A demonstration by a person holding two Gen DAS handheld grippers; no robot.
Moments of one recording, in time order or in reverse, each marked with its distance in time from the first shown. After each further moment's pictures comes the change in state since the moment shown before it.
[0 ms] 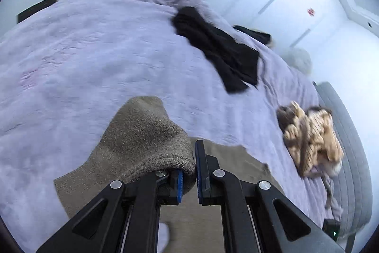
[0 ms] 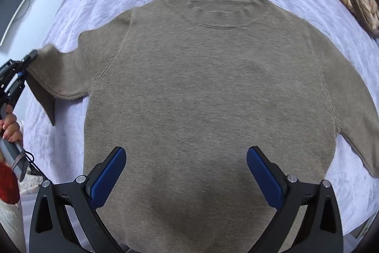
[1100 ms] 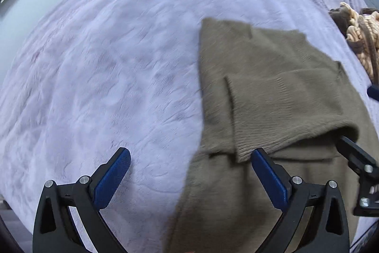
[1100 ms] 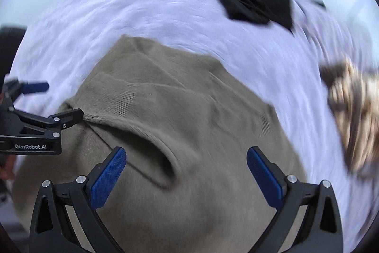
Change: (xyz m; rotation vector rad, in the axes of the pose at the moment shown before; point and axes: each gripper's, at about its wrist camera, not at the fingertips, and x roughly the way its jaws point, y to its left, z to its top) left arm 0.090 0.005 -0.113 0.219 0.304 0.486; right arm 0.048 0.079 0.061 -0.761 -0.236 -0.309
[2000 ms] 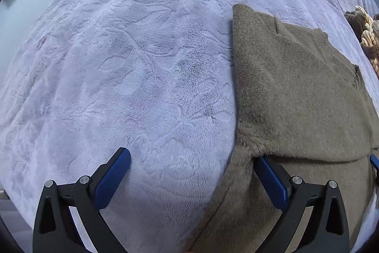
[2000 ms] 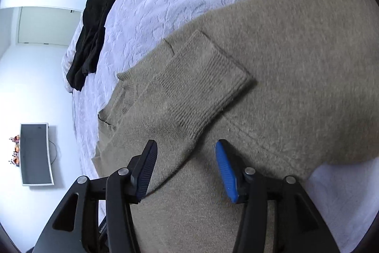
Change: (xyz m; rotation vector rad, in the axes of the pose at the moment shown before) left arm -0.002 0.012 0.017 -0.034 0.030 0.054; right arm 0.039 -0.187 -0.215 1.506 -0.044 0.510
